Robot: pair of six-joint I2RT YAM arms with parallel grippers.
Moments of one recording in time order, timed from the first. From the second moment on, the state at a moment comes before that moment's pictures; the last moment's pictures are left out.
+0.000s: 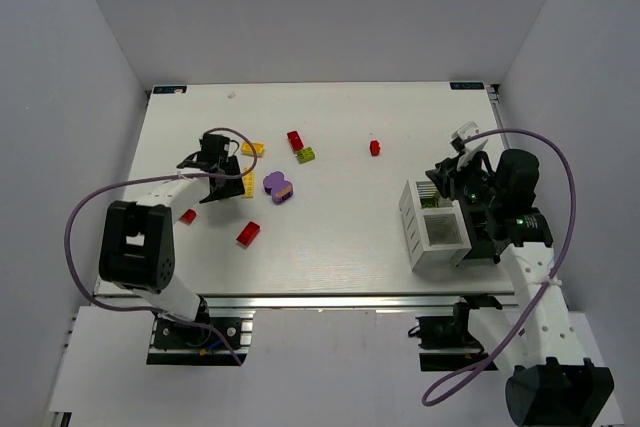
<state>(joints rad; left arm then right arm) -0.16 1.57 0.95 -0.40 -0.22 -0.33 0.03 0.84 0.79 -0.30 -0.59 -0.31</state>
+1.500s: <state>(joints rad) -0.44 1.42 1.05 0.14 0.77 -0.42 -0.13 0.80 0.74 -0.26 -0.71 -0.22</state>
